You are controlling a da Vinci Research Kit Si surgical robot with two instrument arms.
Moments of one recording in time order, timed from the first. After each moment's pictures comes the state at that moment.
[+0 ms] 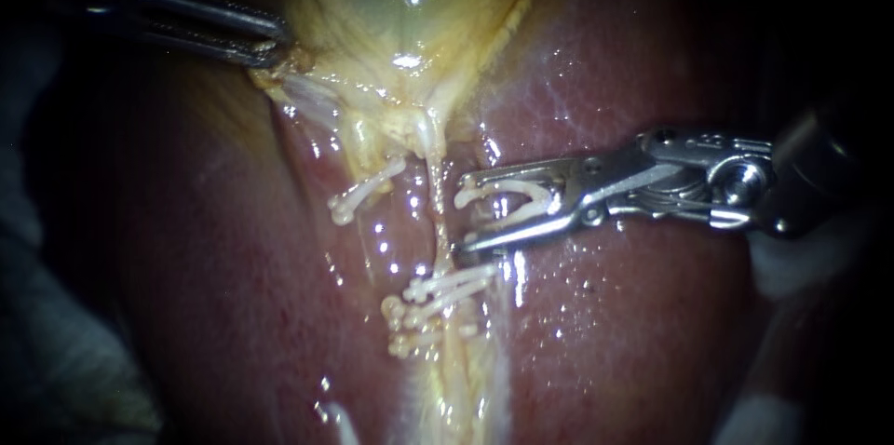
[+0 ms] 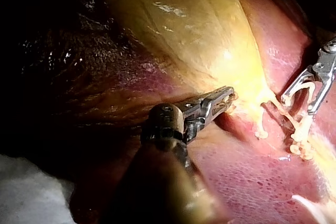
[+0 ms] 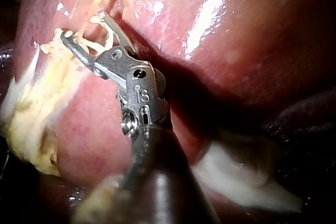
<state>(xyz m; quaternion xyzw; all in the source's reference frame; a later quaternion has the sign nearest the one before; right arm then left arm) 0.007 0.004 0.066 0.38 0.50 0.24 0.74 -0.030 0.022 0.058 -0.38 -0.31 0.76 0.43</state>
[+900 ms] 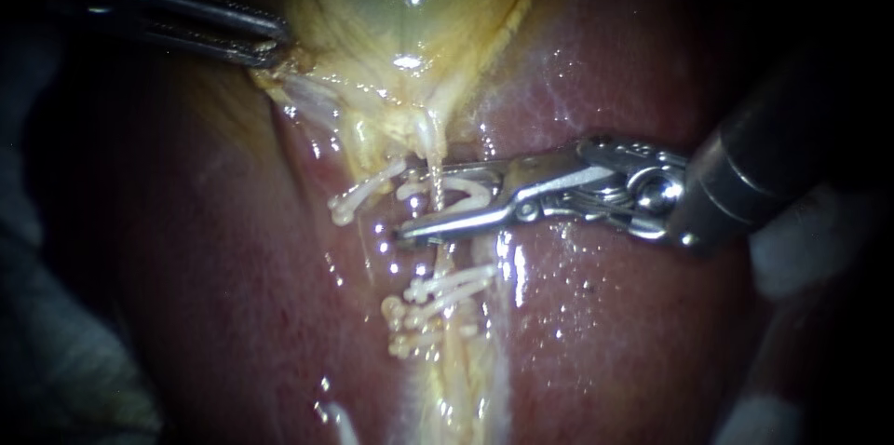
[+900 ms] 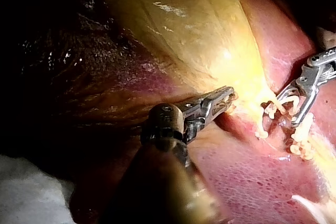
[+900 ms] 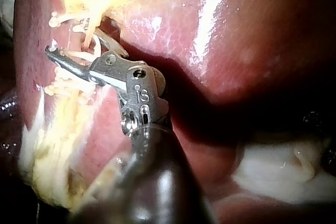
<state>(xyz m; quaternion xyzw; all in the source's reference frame) 0.012 0.003 0.067 0.39 0.56 0.30 0.67 -0.031 0.022 0.059 -0.38 -0.31 0.76 0.43</state>
